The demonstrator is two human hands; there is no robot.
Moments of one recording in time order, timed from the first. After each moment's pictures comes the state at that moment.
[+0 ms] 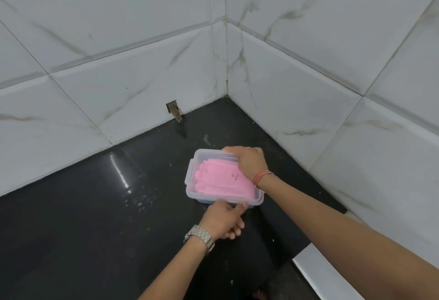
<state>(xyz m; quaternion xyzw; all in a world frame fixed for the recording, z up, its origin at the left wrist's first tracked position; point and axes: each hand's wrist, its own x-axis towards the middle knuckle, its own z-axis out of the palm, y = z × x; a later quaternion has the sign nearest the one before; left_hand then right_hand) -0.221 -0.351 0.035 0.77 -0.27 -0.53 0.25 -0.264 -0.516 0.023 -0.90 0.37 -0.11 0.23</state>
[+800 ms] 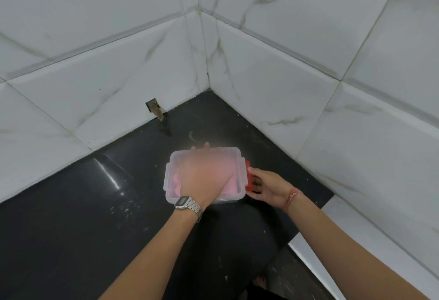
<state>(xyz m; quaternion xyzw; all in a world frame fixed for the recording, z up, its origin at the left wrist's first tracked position) -0.174 -0.404 0.006 0.82 -0.57 -0.04 0.02 -0.355 -0.494 0.009 -0.30 0.48 -0.12 0.82</state>
